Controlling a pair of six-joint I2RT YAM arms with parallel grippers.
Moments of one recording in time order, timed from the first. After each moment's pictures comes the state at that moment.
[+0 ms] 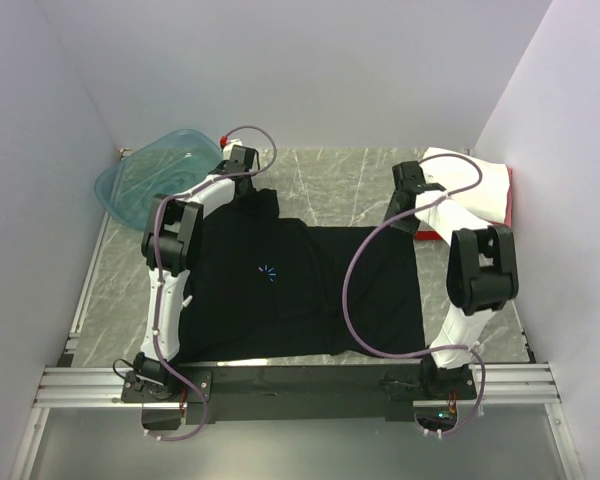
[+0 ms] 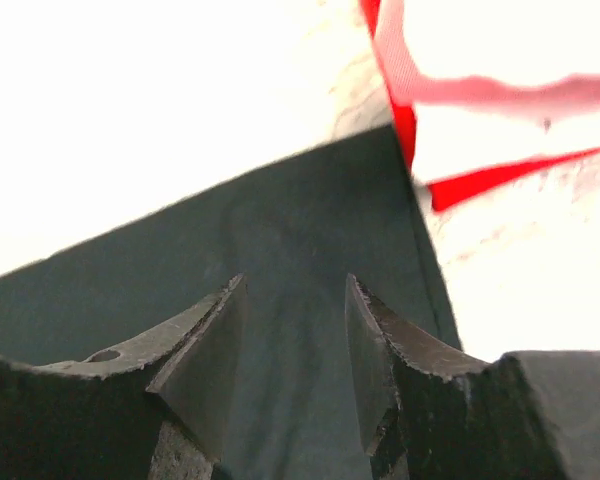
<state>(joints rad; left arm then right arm) -0.31 2.32 1.78 -0.25 -0.36 -0.46 0.14 1.79 1.26 -0.58 0.22 0.50</state>
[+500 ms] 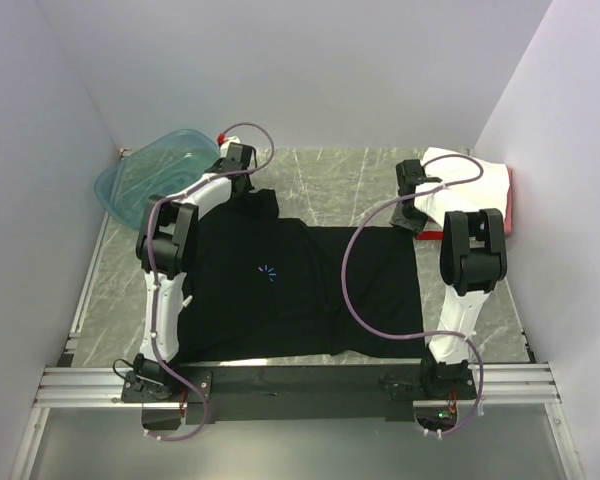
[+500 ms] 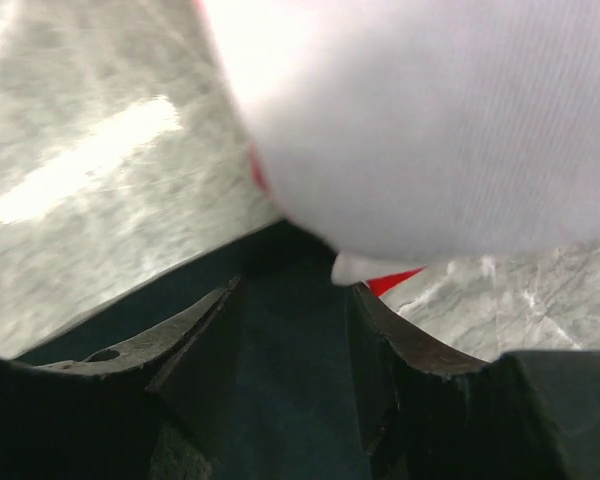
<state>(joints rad) -0.30 2.26 1.74 -0.27 -0.34 -0.46 0.08 1.97 1.40 -0.63 0.32 0.52</state>
